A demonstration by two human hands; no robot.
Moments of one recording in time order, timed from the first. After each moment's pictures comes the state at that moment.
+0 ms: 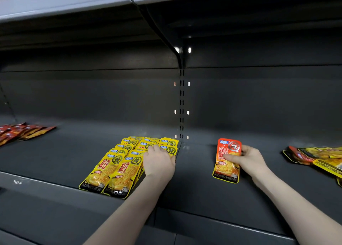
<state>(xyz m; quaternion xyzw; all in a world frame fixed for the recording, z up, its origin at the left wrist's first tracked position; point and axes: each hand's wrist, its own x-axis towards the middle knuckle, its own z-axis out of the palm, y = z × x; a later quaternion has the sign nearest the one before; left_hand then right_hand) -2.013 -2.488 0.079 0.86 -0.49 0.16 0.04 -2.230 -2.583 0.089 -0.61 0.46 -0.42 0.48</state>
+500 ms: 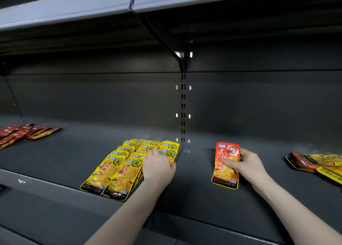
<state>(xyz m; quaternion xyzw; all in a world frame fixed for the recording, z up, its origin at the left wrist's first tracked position) -2.014 -2.482 0.082 0.86 -0.49 0.14 0.05 -2.228 -2.583 0.089 -0.66 0.46 -0.40 0.44</state>
